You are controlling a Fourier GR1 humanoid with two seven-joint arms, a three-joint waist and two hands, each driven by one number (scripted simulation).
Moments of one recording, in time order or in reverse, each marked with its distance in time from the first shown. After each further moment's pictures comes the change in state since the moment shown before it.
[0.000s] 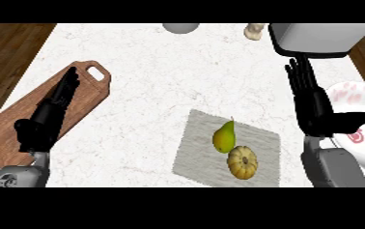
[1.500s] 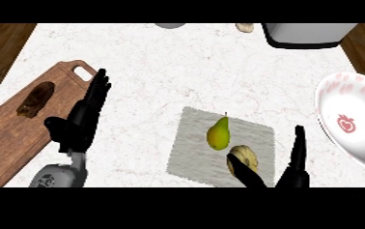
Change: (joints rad) left arm -0.014 -0.194 -0.071 -0.033 0.024 0.078 0.062; right arm 0.504 0.228 0.408 -0.374 1.176 -0.758 0.763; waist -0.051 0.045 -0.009
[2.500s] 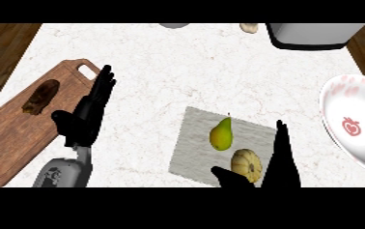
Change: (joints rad) left arm -0.041 -0.026 0.010 0.036 -0.013 -0.015 0.000; right arm -0.136 -0.003 0.135 -0.181 0.178 0.473 0.604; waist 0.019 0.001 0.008
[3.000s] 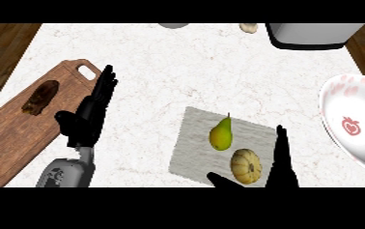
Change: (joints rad) left arm 0.001 -0.020 0.001 -0.004 -0.024 0.003 0.005; right arm 0.059 0.000 0.055 -0.039 0.001 -0.086 -0.054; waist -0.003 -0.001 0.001
